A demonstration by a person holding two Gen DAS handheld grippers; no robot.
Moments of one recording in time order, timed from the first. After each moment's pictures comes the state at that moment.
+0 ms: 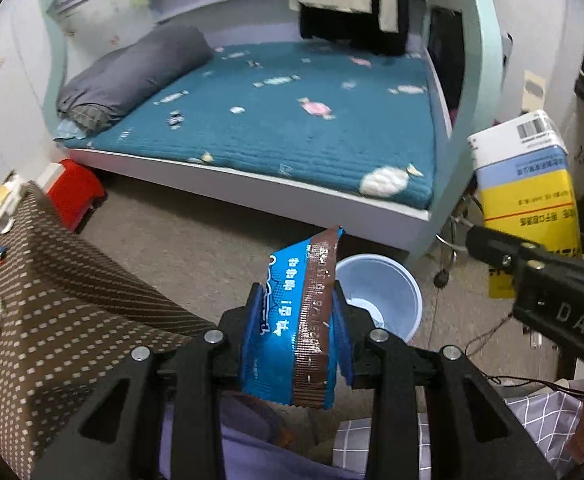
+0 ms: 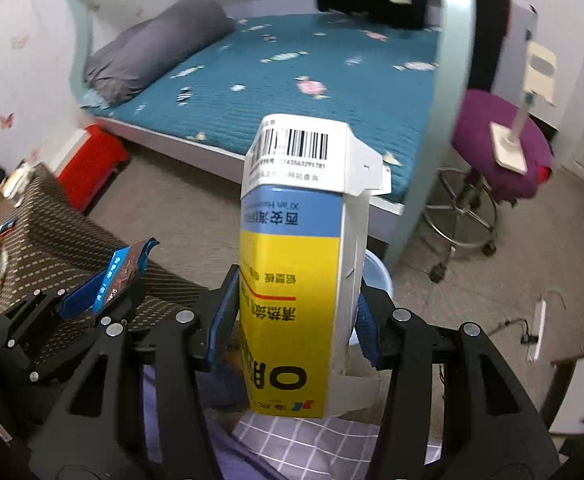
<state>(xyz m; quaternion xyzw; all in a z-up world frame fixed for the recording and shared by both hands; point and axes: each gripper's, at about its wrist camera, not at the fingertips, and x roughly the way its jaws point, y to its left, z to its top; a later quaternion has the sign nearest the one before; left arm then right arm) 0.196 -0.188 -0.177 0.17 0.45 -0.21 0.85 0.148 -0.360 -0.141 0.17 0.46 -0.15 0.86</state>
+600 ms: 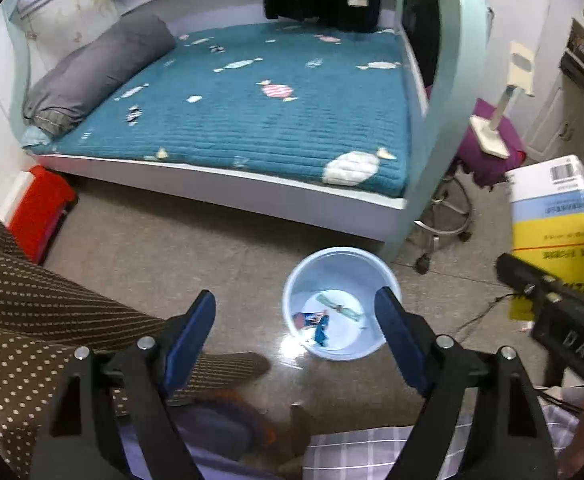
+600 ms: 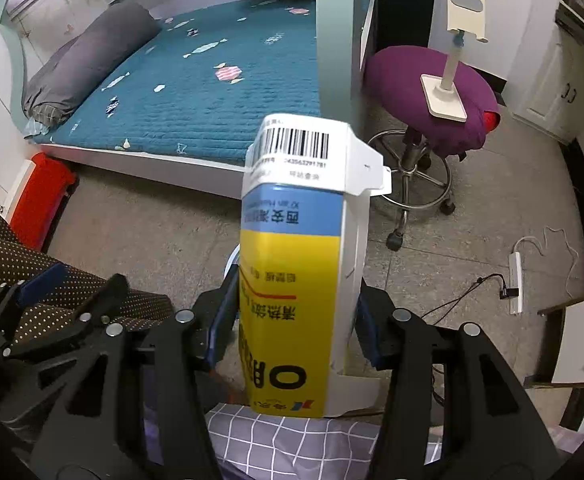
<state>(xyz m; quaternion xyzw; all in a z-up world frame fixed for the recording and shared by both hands) 0.216 -0.237 -0.203 0.18 0.47 -0.23 0.83 0.133 -0.410 -0.168 0.21 0.48 -0.23 0.82</state>
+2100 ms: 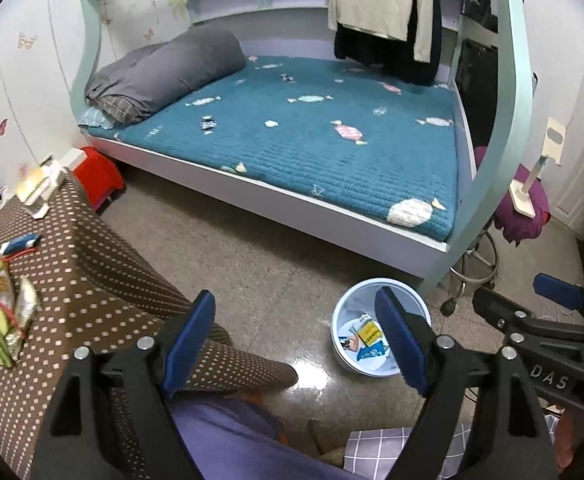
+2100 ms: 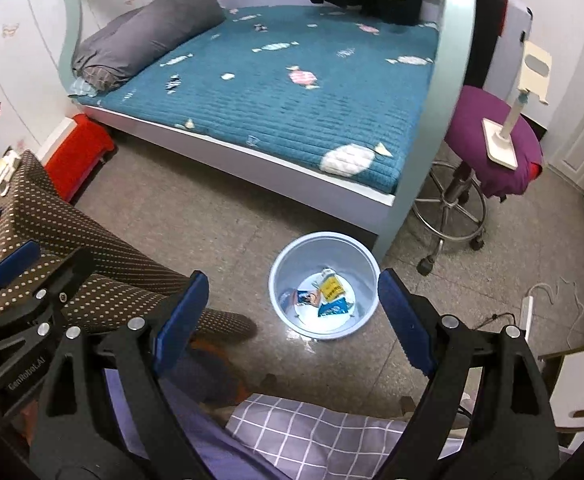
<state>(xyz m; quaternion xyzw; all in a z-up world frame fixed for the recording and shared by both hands) 0.208 -0.138 -0.140 0.11 0.42 -0.16 0.88 0.157 -0.331 -0.136 0.15 0.47 -0.14 0.86</state>
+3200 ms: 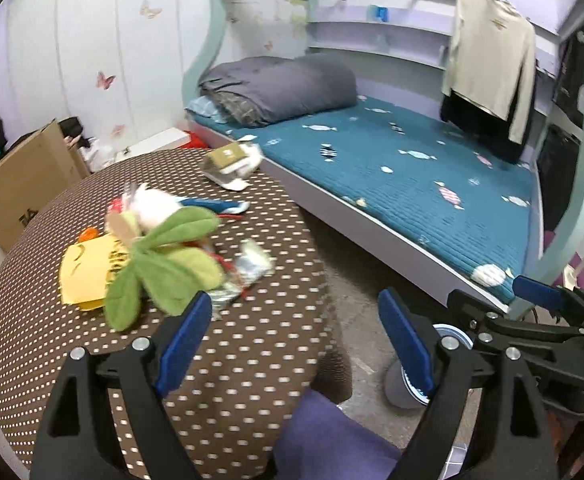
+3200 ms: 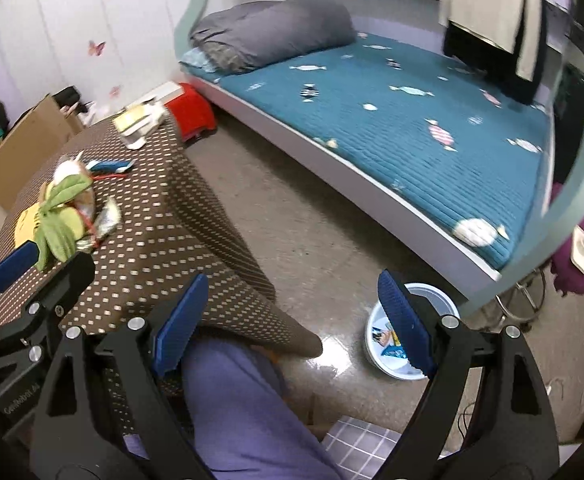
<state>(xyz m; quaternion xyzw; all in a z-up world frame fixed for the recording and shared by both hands) 0.184 0.028 -0.081 0.02 0.38 -0.01 0.93 0.208 -0.167 -0.088 0.05 0.44 0.03 0.90</state>
